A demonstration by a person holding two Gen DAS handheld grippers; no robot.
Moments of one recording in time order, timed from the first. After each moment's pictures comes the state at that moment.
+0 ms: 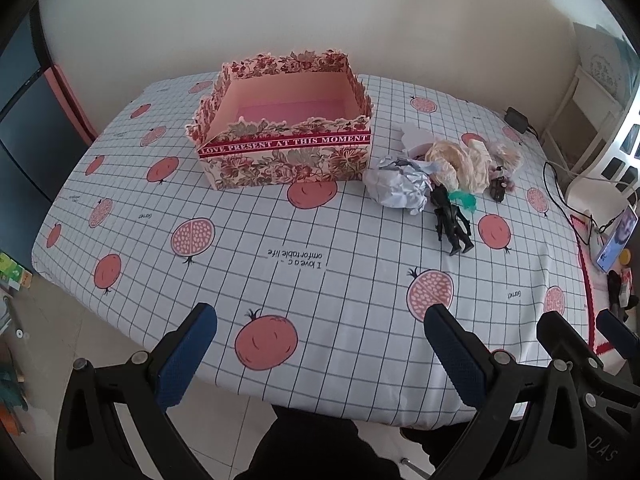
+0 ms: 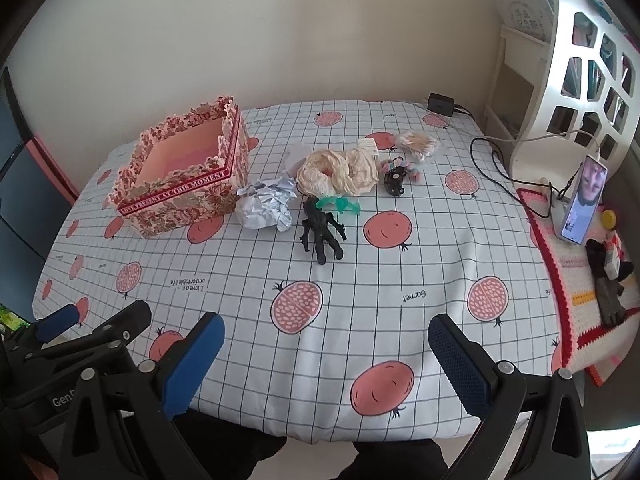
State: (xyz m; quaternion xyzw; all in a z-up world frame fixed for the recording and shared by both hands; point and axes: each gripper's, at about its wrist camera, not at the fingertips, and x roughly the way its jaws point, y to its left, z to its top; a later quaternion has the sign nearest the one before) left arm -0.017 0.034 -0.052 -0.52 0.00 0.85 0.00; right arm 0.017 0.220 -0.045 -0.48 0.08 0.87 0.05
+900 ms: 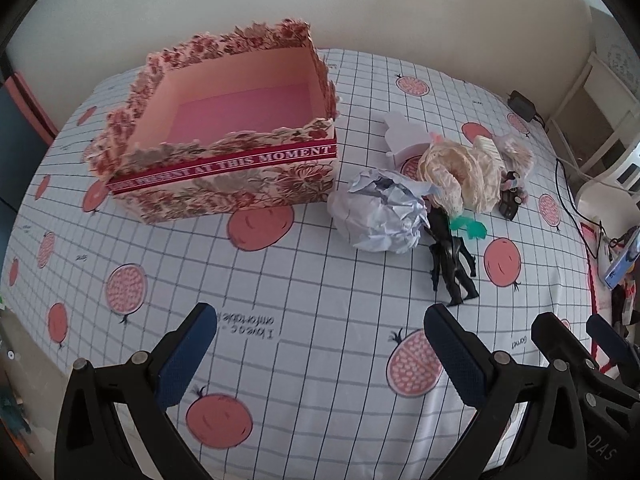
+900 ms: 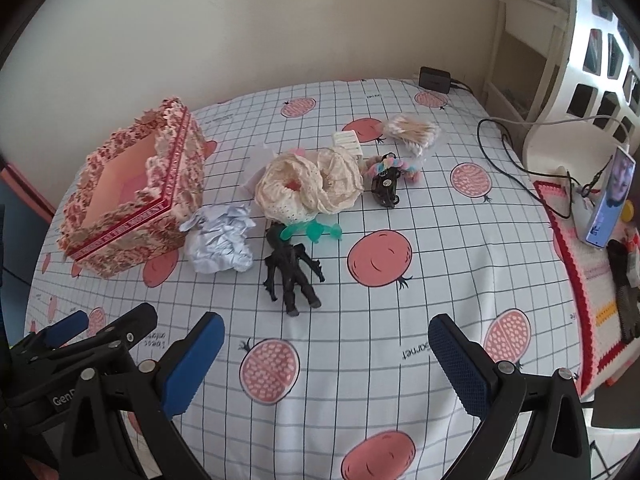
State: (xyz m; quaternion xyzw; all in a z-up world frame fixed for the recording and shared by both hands) left arm -0.126 0.072 -0.104 -0.56 0.00 0.83 0.04; right arm -0.079 0.259 -0.093 -0.51 0.11 0.85 0.08
